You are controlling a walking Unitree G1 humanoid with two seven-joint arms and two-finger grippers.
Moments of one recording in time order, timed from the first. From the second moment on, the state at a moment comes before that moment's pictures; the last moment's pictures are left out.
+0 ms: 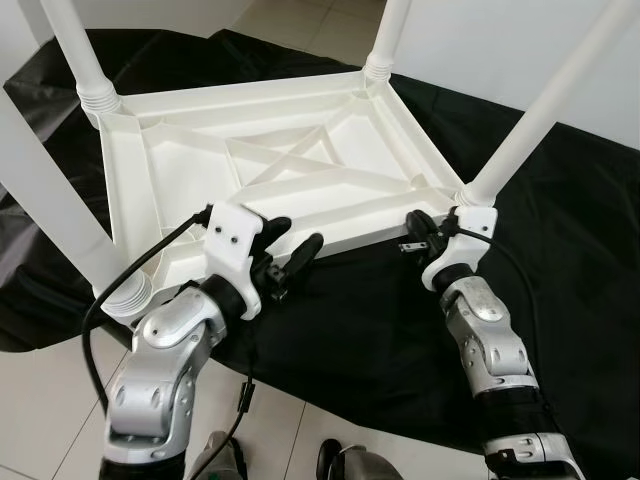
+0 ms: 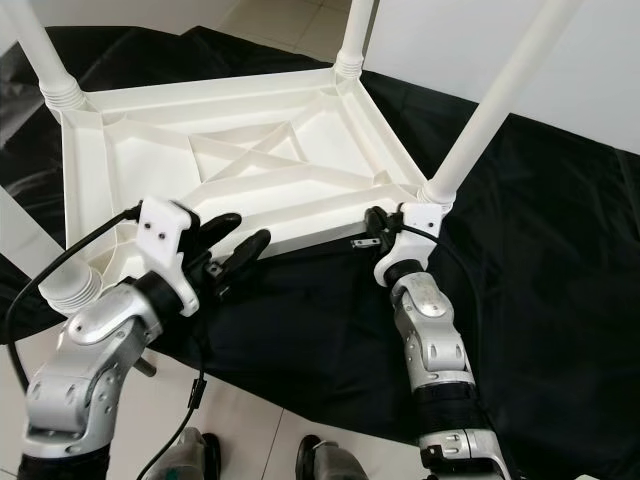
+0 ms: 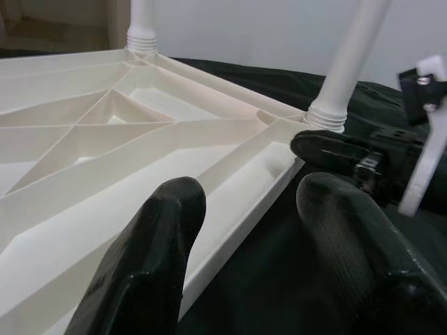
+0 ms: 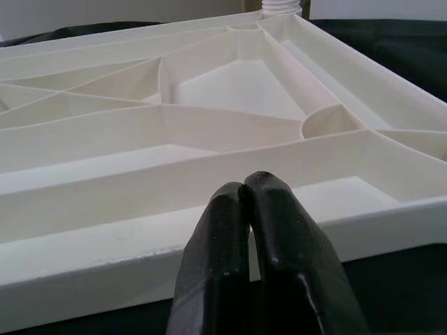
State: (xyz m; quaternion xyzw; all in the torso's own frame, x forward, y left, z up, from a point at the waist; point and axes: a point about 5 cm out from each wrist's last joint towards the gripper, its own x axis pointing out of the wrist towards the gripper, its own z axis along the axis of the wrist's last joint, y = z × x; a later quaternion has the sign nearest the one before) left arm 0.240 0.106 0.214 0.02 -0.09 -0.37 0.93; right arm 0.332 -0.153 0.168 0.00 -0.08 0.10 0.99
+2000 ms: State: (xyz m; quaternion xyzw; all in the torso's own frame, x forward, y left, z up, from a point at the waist) left arm 0.299 0.099 0.196 0.11 0.02 -0.30 0.95; right arm 0.305 -0.161 0.155 0.02 -0.09 -0.17 0.98
